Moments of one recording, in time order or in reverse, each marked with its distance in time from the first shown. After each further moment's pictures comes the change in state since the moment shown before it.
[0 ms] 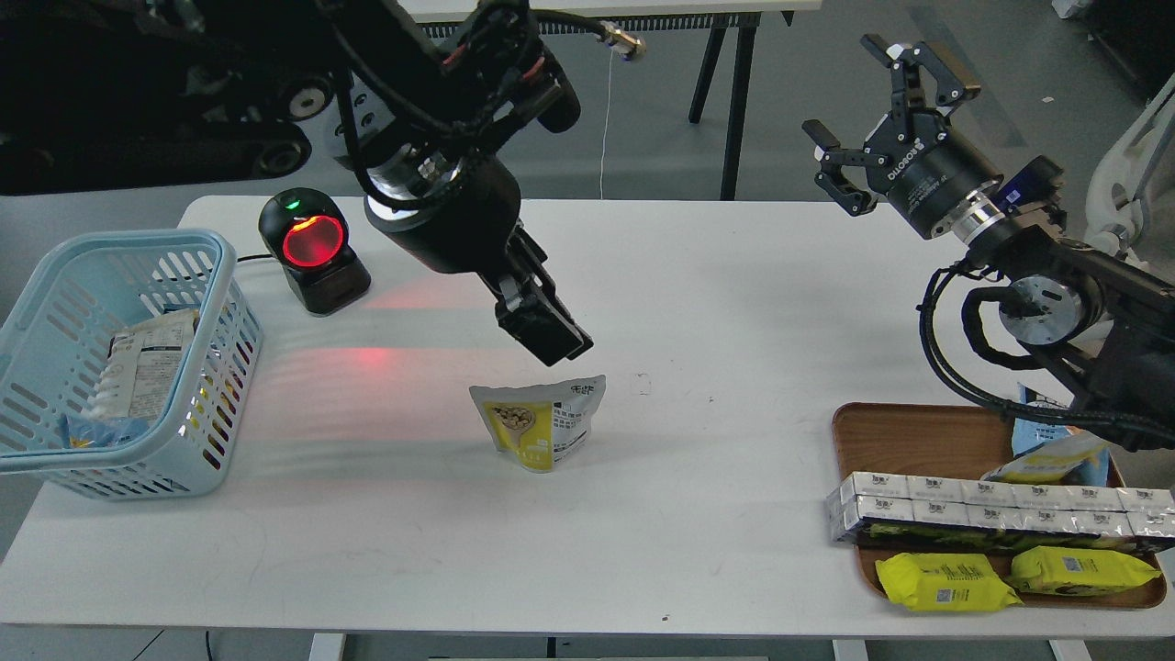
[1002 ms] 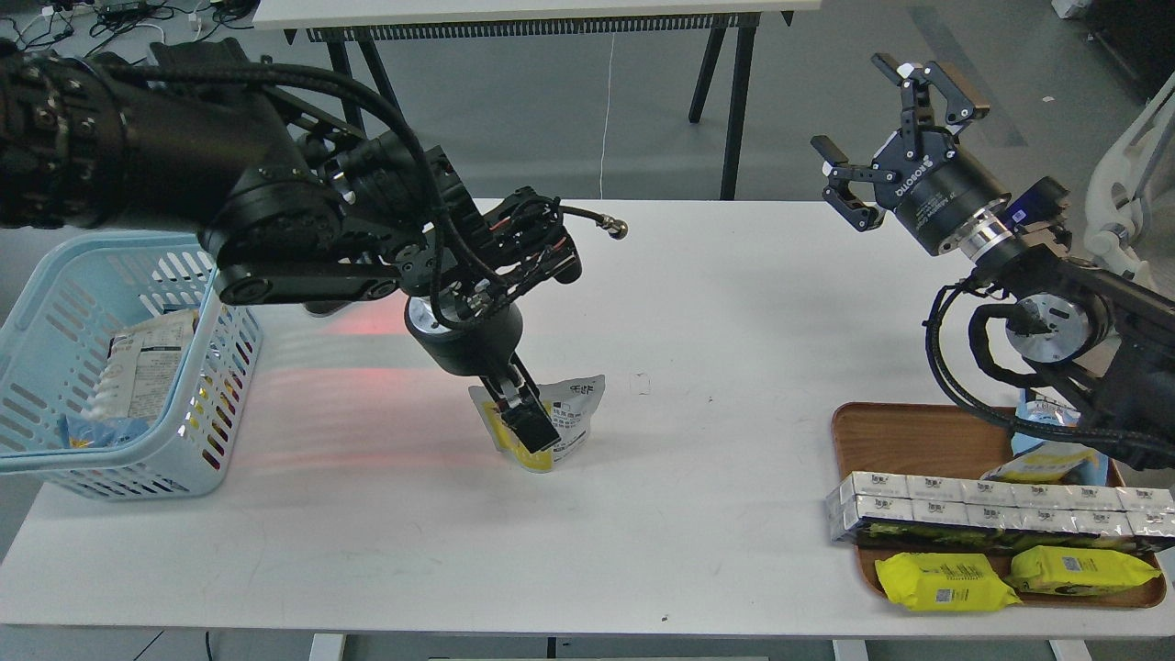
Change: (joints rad) left arm 0.343 -0.147 0.045 0.217 -0.013 0.000 0.000; right arm -0.058 -0.020 0.049 0.028 0.000 0.000 0.000
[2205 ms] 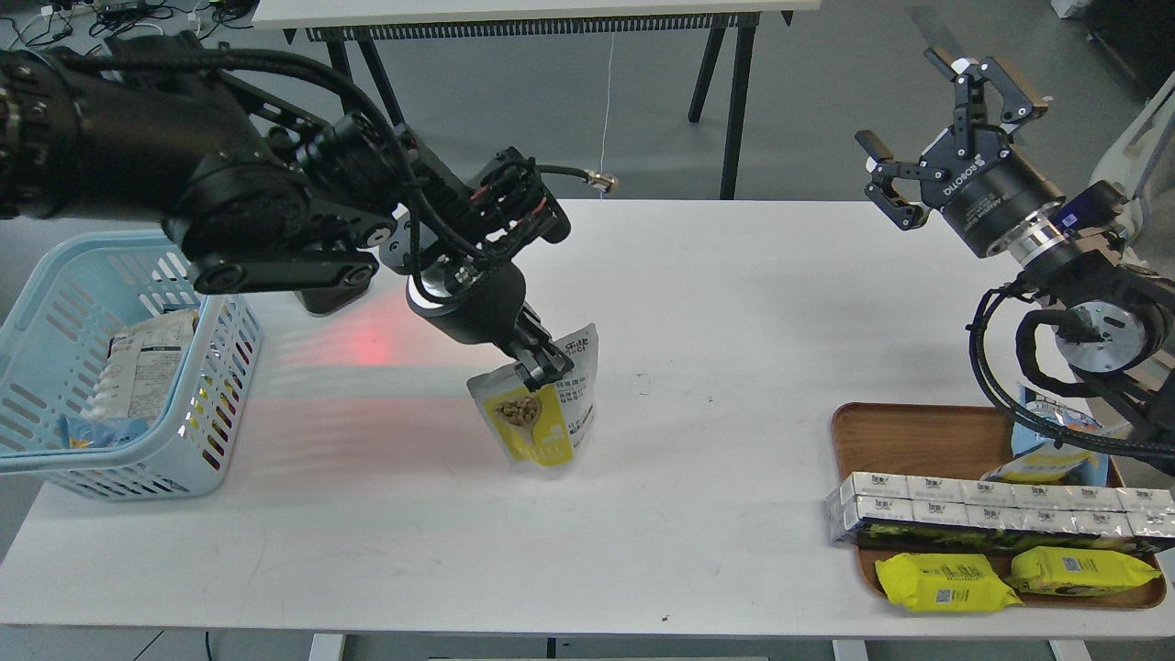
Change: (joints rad) left arm -0.068 0.126 0.013 -0.023 -0.022 0.193 0.000; right arm -0.040 -0.101 0.045 0.076 0.000 0.000 -0.001
